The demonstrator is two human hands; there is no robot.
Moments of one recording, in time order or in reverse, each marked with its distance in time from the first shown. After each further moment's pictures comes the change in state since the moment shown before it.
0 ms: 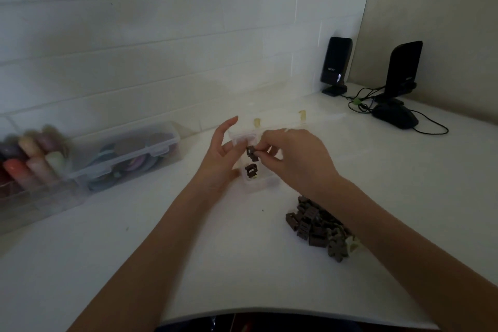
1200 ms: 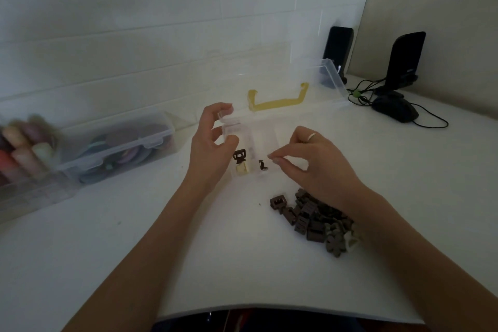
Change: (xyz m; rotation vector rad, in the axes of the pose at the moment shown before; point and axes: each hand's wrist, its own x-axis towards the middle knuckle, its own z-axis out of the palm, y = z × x) left_hand -0.005 0.010 0.004 0.257 0.234 0.248; right_hand -0.029 0.033 0.001 0.069 -0.008 -0.011
